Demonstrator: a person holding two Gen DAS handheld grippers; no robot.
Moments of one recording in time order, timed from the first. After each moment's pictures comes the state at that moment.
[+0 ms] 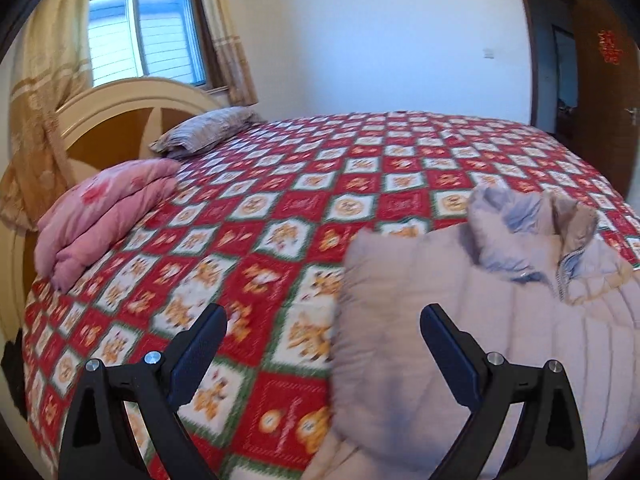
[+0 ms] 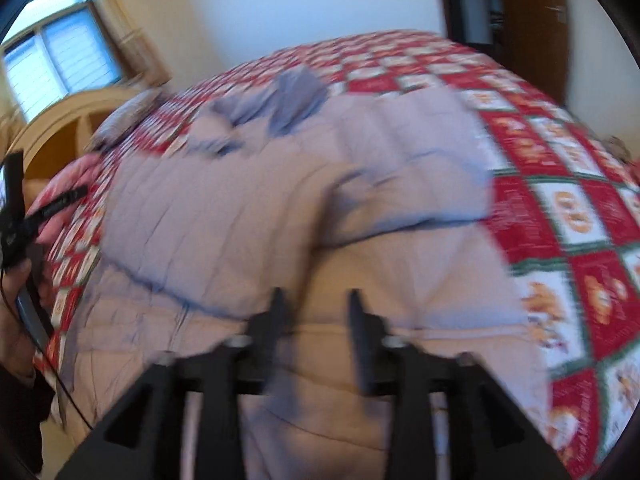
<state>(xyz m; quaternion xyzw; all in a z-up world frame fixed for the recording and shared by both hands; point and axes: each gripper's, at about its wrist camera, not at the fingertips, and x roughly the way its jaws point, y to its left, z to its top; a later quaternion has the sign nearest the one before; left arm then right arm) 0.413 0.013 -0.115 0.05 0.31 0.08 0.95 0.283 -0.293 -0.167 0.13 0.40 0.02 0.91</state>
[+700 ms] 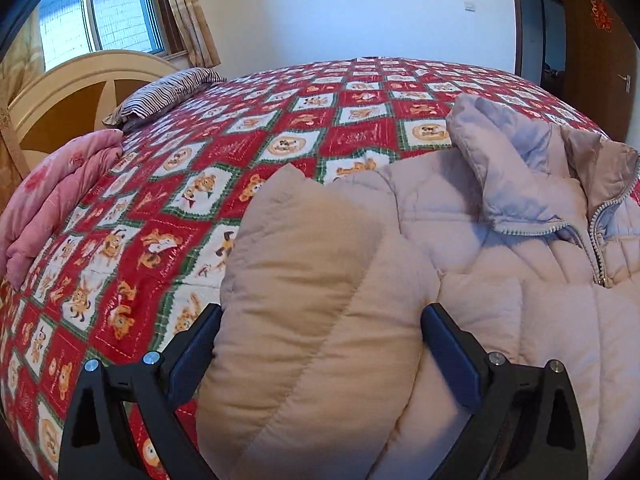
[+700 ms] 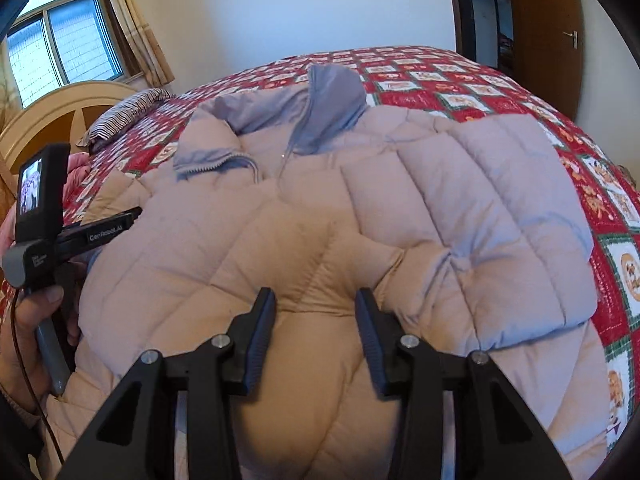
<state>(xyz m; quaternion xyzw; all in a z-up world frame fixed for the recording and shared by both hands) 0.490 -0.026 -0.207 0.06 0.39 0.05 0.92 0.371 -0.241 -0.202 0.10 0.38 0.04 0.92</state>
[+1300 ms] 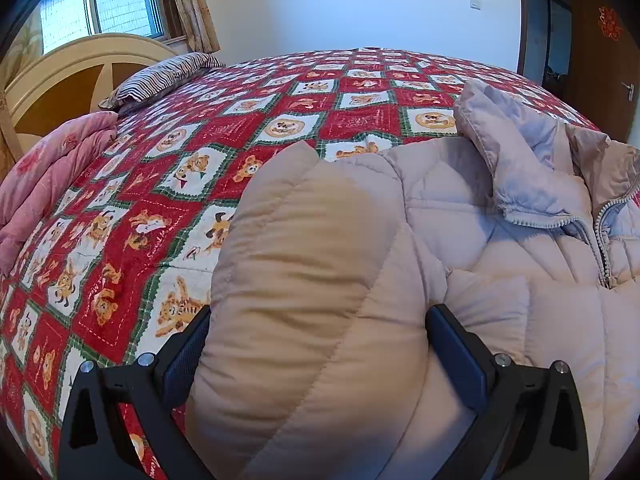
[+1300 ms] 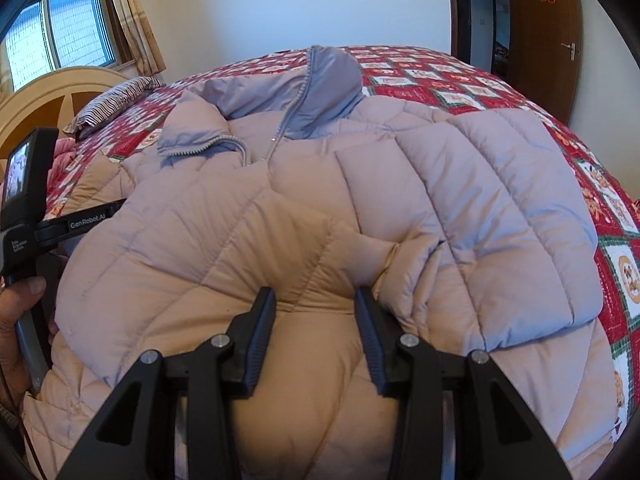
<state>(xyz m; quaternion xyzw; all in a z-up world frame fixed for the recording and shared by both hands) 0.494 -0.021 -0.217 0.03 0.41 0.05 0.91 0.375 -0.228 -0.212 0.06 0.39 0.01 0.92</state>
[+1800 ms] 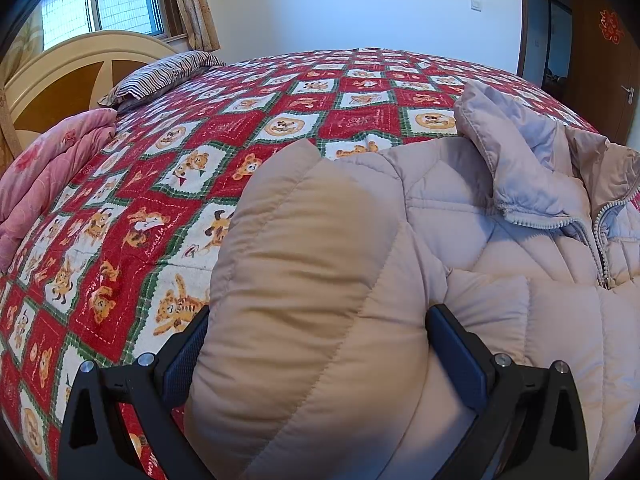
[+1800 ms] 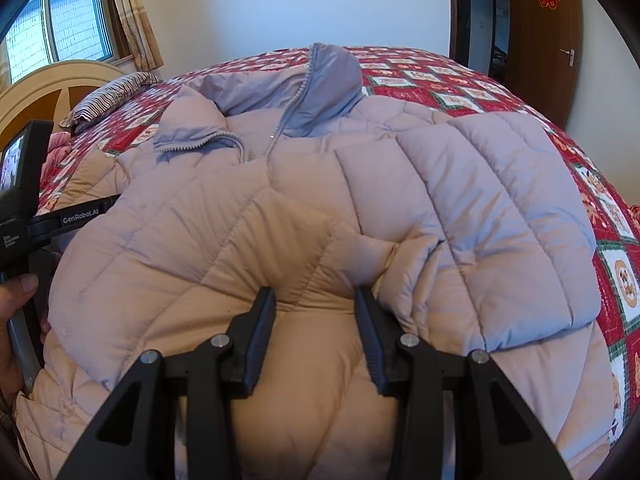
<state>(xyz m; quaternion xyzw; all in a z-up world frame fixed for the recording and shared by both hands) 0.494 -0.020 -0.217 0.03 0.41 0.05 0.91 0.376 -0.225 -0.215 0.05 0.39 0.00 0.92</state>
